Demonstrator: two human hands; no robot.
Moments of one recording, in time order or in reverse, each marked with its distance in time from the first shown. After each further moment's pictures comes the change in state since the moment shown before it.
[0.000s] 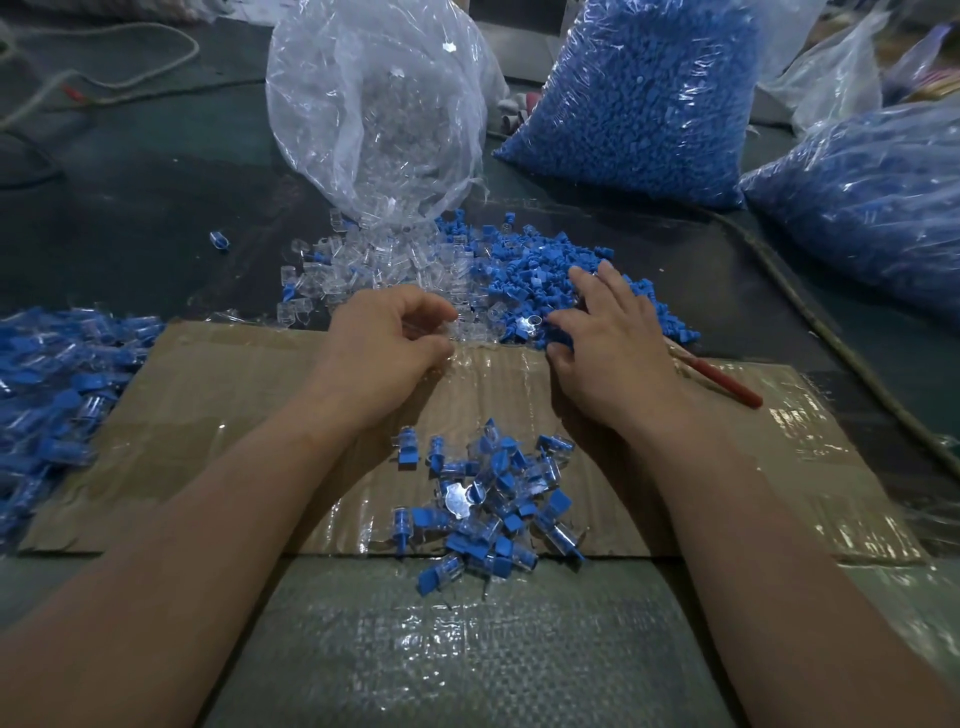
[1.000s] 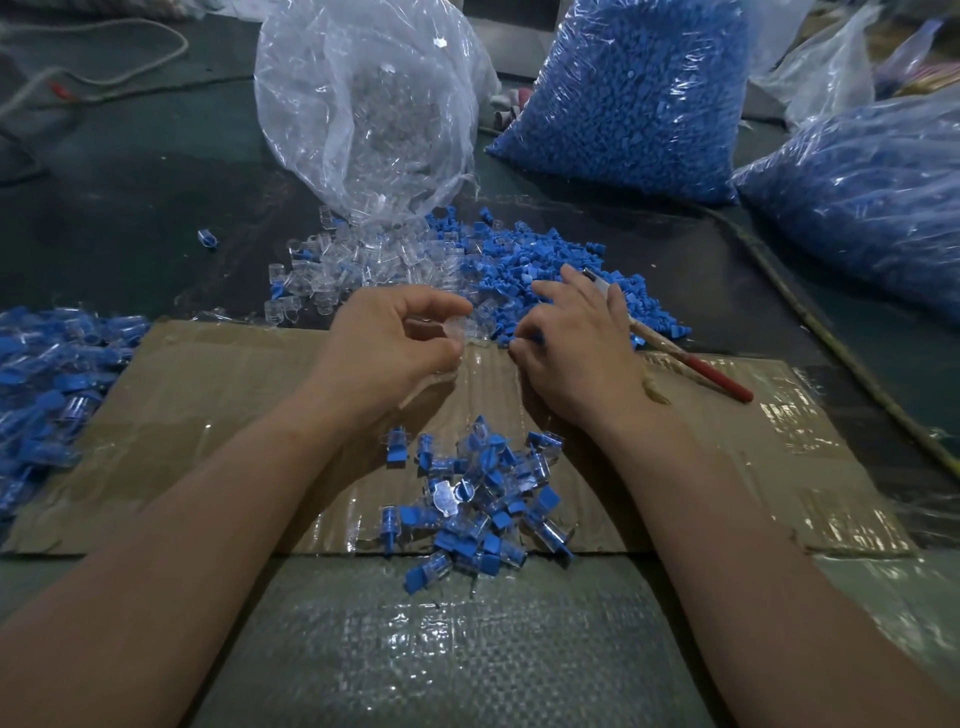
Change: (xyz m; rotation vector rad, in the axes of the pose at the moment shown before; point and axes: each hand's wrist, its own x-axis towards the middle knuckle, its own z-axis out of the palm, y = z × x) left_hand -0.006 0.011 0.003 -0.161 -0.077 0.010; right_hand 0.000 -0.013 0.004 0.104 0.051 -0.039
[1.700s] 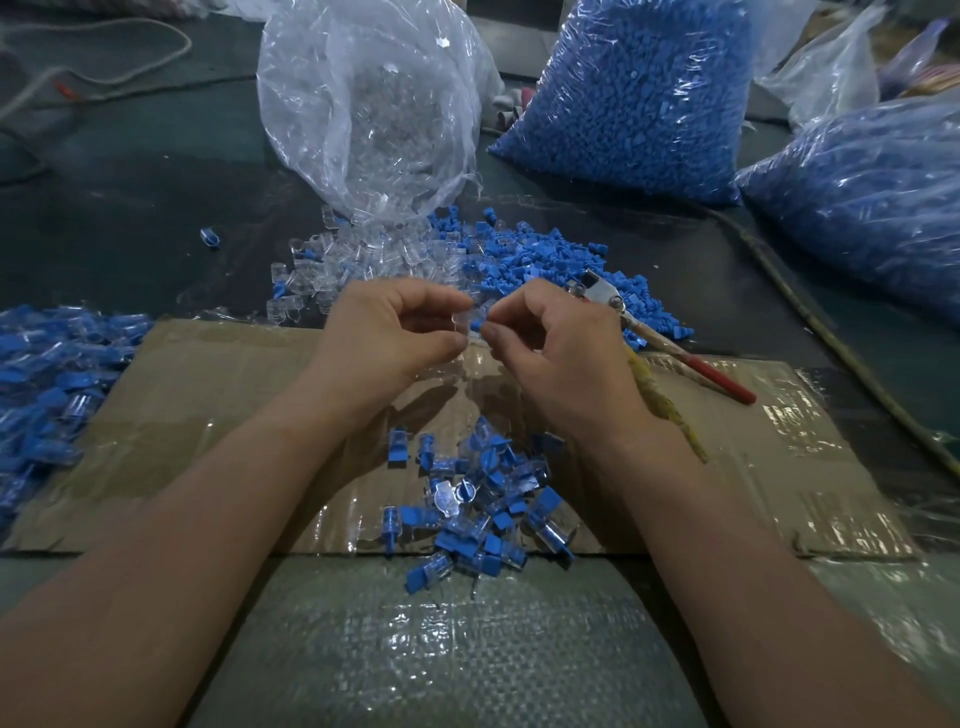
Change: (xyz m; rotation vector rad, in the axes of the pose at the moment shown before) left_hand -0.003 0.007 0.000 -0.156 0.021 0.031; right_hand -0.019 -0.024 -0.014 0.575 0.186 -0.172
